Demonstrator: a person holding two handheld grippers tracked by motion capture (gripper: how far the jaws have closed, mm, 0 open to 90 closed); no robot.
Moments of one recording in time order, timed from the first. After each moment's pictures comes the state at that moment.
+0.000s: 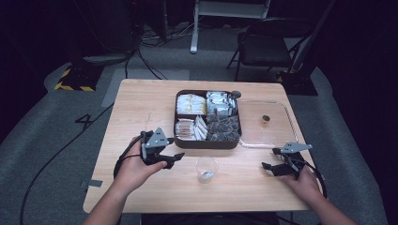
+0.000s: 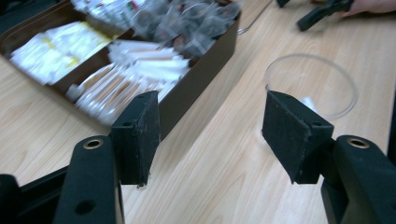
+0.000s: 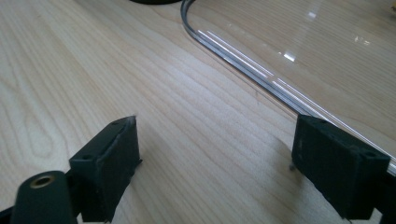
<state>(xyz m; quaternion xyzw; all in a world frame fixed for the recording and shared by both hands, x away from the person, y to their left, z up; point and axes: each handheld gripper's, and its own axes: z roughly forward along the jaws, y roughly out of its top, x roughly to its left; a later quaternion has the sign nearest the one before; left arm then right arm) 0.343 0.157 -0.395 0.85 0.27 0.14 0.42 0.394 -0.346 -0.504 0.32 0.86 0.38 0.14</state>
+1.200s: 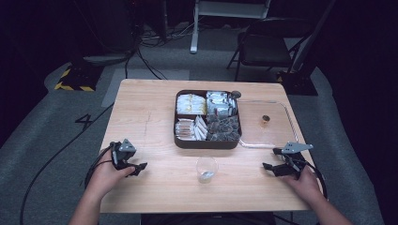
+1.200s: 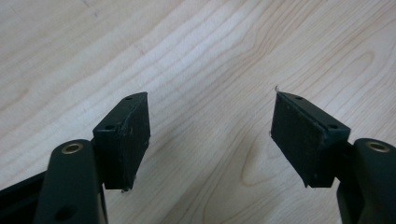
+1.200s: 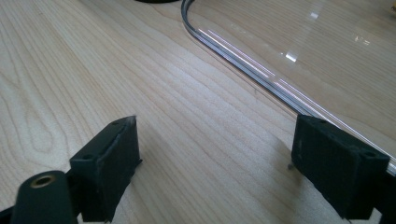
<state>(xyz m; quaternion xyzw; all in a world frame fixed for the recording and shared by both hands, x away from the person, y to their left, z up) 0.356 0.251 -0.480 0.86 0.40 0.11 0.29 0.395 -0.349 -0.504 0.32 0.86 0.38 0.14</state>
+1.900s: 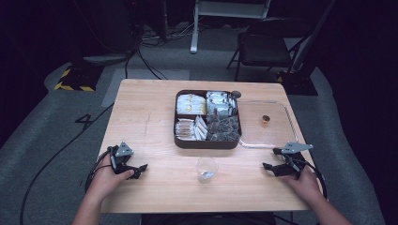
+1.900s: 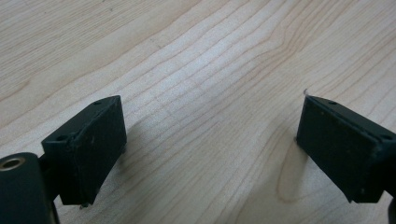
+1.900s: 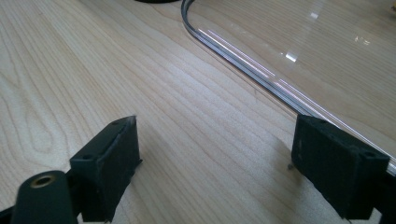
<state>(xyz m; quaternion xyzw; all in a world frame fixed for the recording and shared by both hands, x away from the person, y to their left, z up) 0.355 0.261 -0.505 0.84 0.40 0.15 0.33 0.395 -0.349 -0.504 0.32 0.86 0.38 0.14</state>
